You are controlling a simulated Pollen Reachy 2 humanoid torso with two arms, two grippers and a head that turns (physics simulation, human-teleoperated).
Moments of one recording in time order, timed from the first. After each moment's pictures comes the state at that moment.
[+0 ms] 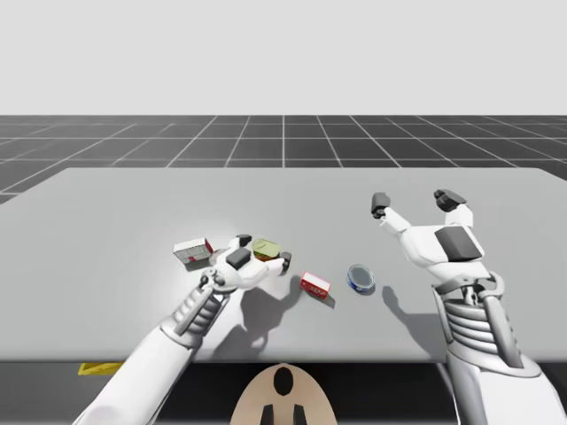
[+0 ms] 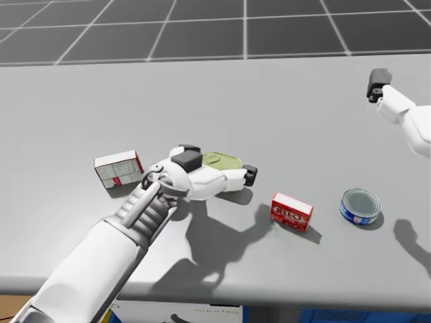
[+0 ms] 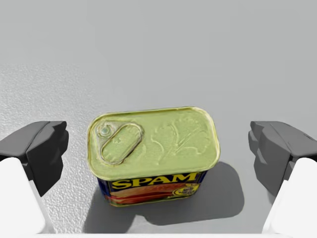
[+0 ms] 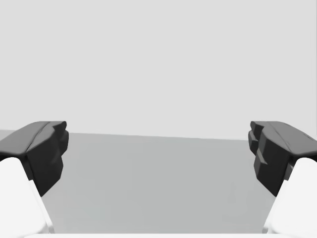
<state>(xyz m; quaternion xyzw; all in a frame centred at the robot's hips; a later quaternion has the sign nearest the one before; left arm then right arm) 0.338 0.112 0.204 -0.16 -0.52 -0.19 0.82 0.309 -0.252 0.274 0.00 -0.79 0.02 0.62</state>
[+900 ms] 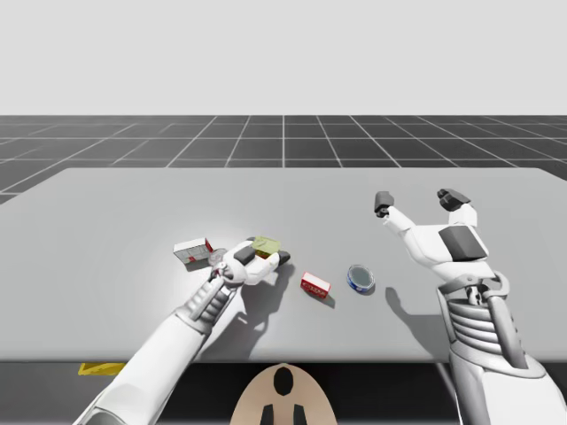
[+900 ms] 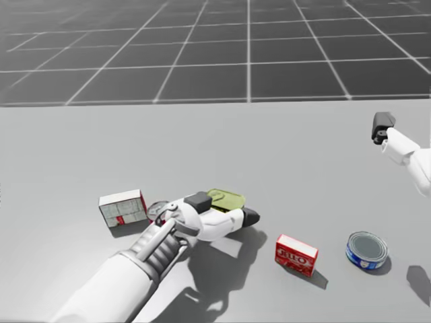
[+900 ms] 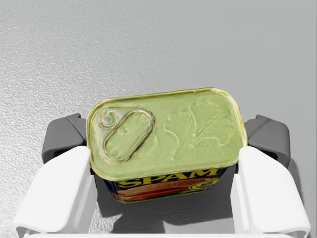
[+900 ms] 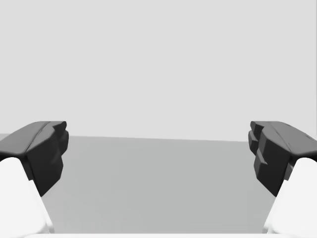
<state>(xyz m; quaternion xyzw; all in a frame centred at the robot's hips) 0.357 0.106 0.184 -0.12 -0.49 -0.20 0.84 0.309 -0.256 0.276 0.00 -0.79 0.02 0.62</state>
